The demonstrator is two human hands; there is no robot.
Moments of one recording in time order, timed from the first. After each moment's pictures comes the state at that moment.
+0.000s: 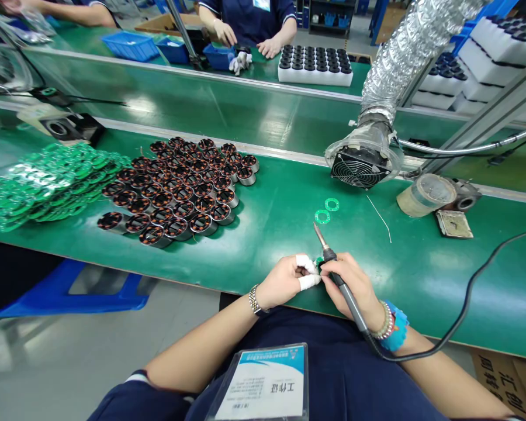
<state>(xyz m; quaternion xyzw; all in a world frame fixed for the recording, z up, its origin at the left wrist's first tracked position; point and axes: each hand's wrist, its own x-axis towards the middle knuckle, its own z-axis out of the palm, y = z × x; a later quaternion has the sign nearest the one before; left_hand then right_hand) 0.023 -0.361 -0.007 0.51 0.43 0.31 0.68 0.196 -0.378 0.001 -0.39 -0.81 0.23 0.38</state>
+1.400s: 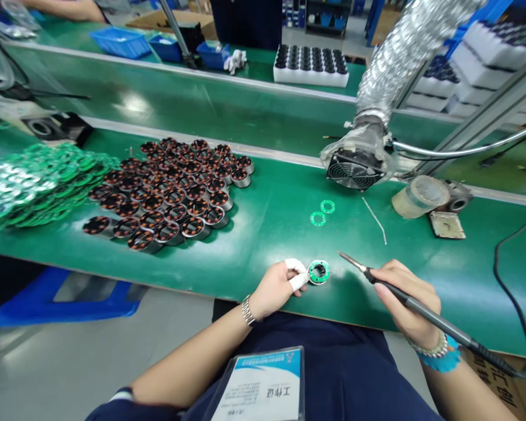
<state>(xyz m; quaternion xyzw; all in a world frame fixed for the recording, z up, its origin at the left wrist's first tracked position) 0.023 -0.367 -0.013 0.46 0.52 0.26 0.67 0.262 -0.391 0.038 -0.45 -0.75 0.22 0.43</state>
